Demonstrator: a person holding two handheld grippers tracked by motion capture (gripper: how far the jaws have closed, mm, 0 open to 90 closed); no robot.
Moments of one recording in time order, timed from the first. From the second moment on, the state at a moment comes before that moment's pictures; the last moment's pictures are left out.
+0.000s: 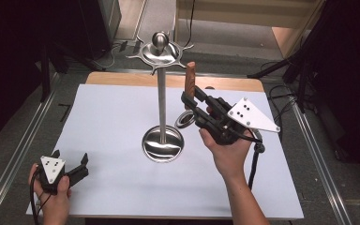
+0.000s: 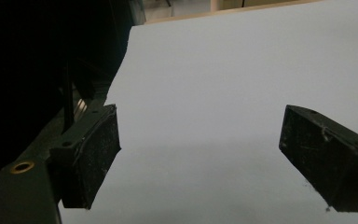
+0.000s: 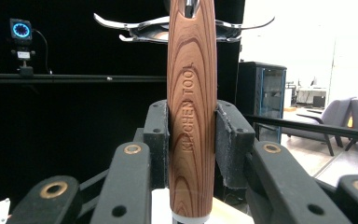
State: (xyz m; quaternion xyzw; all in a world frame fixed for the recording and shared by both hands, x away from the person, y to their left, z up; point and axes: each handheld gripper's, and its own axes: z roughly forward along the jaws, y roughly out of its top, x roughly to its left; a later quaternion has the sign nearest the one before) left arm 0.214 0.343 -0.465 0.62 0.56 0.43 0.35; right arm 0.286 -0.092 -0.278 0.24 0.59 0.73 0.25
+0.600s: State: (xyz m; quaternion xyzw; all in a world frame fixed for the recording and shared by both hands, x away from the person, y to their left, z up) left arm 0.214 0.343 -0.464 0.62 0.56 0.43 0.35; right arm 0.293 -0.086 -0.280 0.24 0.59 0.73 0.24
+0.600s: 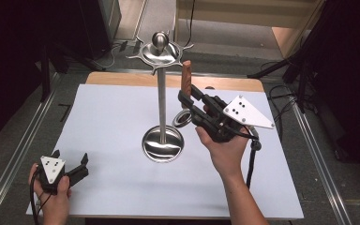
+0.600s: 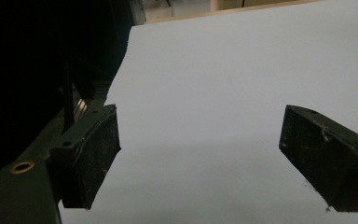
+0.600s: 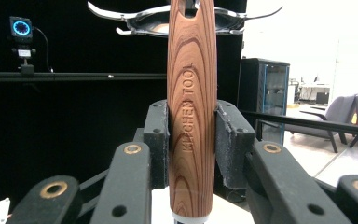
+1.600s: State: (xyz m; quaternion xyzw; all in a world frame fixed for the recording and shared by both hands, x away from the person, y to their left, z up) left arm 0.214 0.342 -0.465 0.62 0.56 0.43 0.35; right arm 0.300 -0.080 -0.286 0.23 0.59 0.74 0.23
